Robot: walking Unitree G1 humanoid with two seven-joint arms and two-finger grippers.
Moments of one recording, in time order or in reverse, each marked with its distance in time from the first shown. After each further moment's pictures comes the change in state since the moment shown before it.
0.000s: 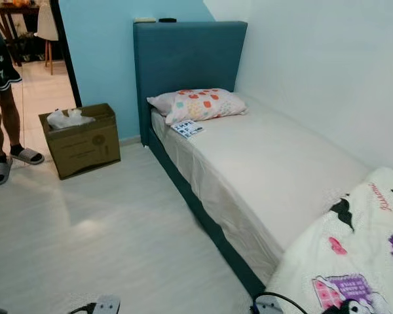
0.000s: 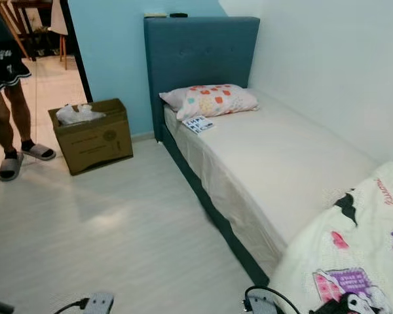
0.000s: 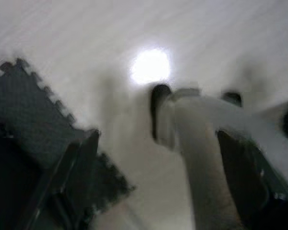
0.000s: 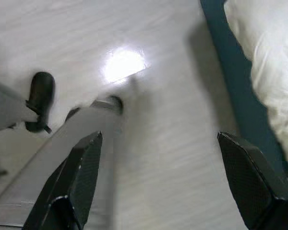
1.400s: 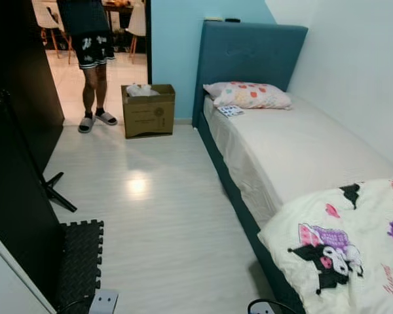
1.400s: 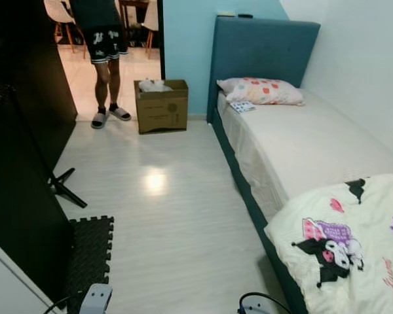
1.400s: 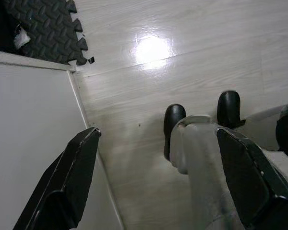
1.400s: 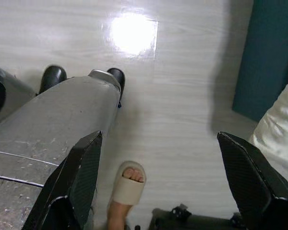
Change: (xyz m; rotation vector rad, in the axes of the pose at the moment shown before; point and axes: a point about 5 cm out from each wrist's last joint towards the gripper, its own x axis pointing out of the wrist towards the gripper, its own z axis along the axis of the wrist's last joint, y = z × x) left arm 0.002 -0.005 0.005 -0.003 -0.002 0.004; right arm -0.002 -0.009 -0.015 -0.079 0.075 0.040
